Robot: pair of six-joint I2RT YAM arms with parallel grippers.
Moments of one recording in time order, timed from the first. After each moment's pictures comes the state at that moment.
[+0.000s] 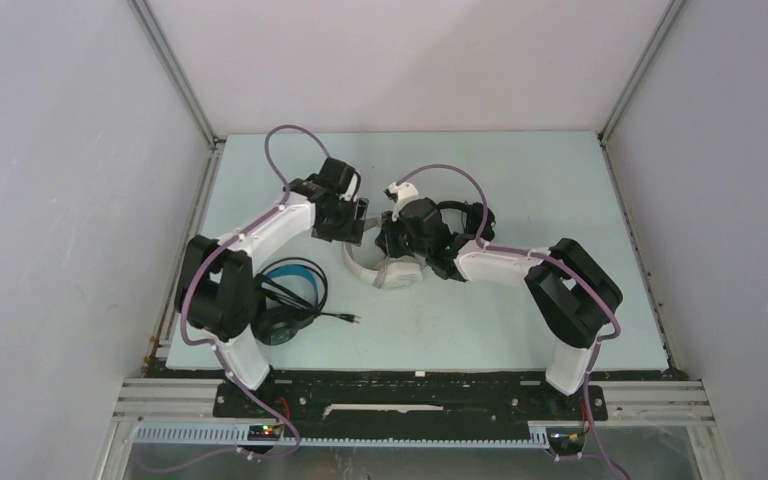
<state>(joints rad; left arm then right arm) -0.44 1.75 1.33 -0.71 -0.03 -0.23 0.78 1.81 1.06 0.26 -0.04 0.39</state>
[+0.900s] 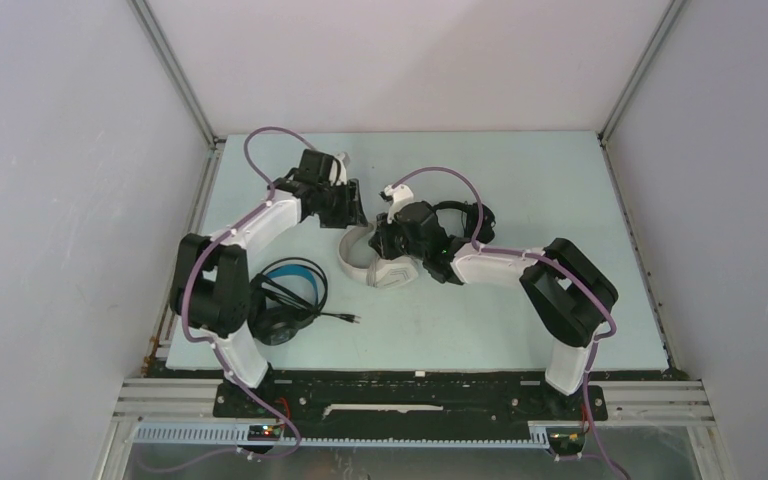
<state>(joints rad) -0.33 1.73 1.29 -0.49 0.24 -0.35 0.80 1.83 1.05 0.33 -0.05 0.39</state>
